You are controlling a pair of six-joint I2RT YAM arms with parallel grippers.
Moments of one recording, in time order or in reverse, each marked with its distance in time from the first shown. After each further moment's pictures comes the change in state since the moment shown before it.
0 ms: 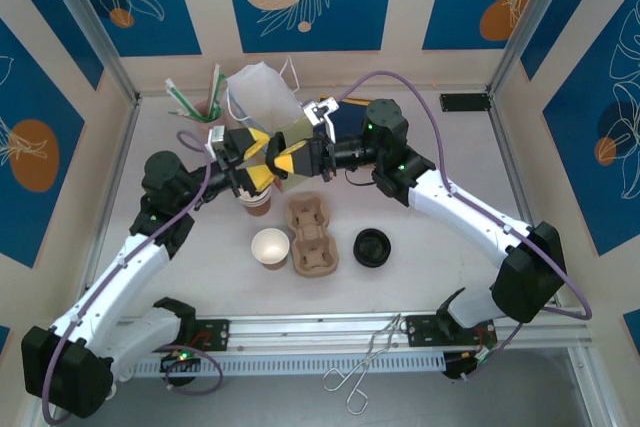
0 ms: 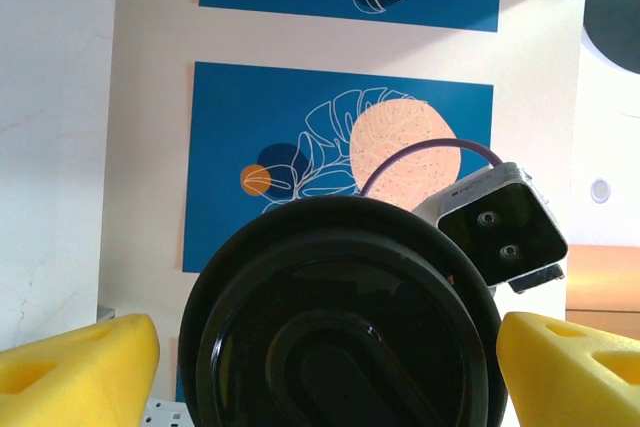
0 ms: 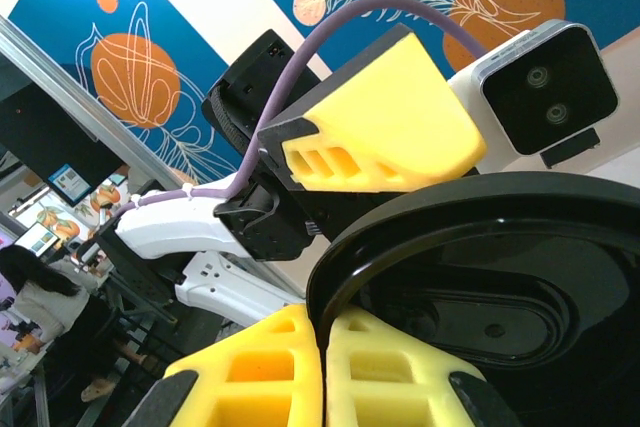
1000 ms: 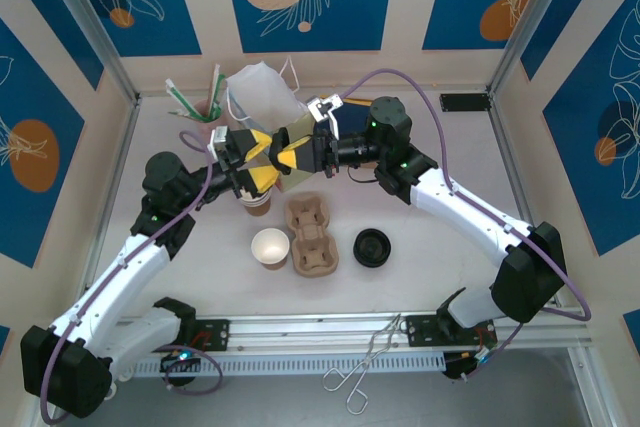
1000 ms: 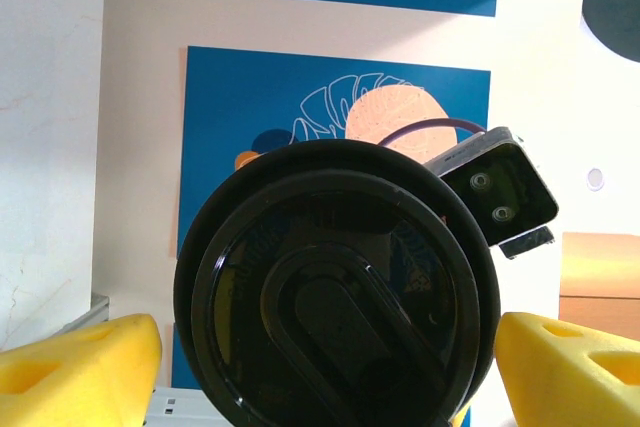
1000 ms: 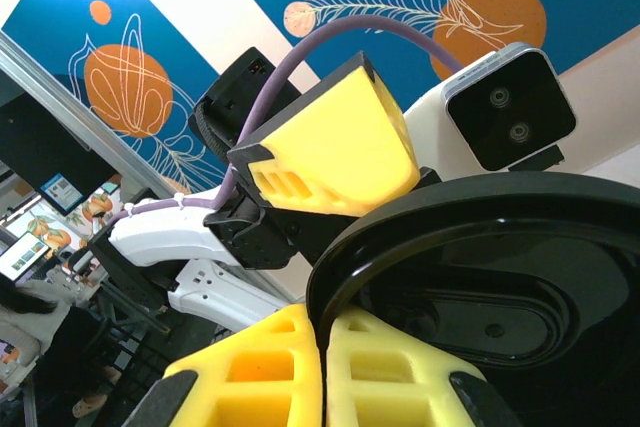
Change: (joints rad) left arm -0.026 0.000 0.000 0.015 0.011 -0.014; right arm -0.022 0.000 0.000 0.007 0.000 0.005
